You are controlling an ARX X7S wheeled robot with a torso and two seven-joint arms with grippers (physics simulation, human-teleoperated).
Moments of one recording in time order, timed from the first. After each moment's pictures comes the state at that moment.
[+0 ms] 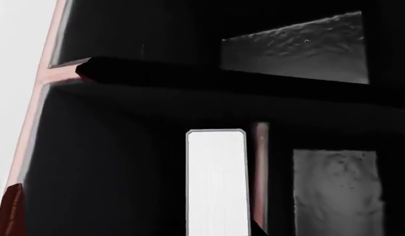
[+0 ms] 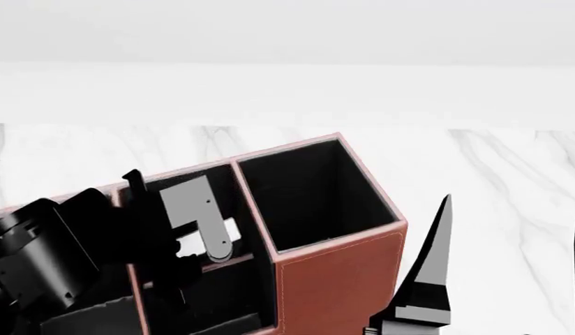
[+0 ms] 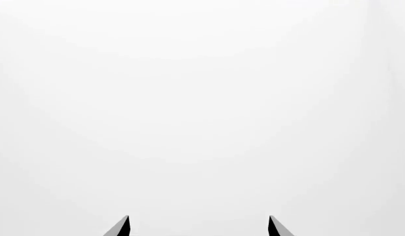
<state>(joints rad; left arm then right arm) -1.31 -0.12 1.55 -1.09 -0.59 -0.31 0.50 0.02 0.67 -0.15 -0.91 0.57 0.18 0.72</state>
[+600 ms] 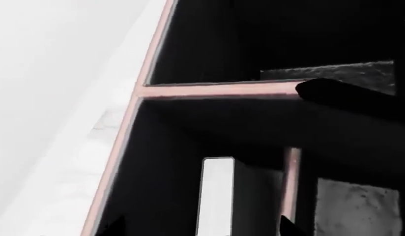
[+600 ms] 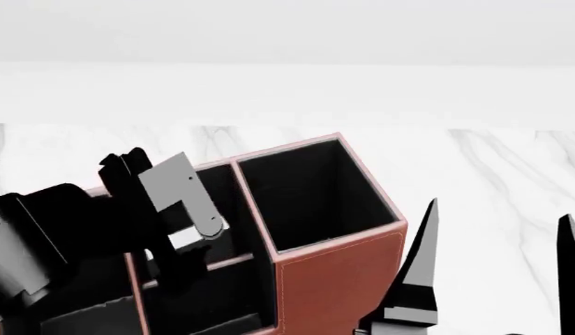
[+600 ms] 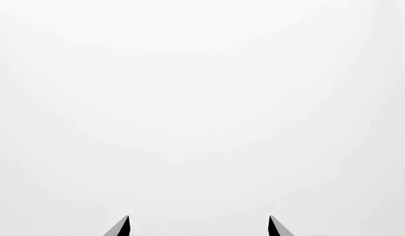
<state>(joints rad) -1.33 -0.29 1.45 -0.72 -0.67 -0.48 0.28 0.02 0.65 -0.18 -0.88 0.56 0.17 0.70</state>
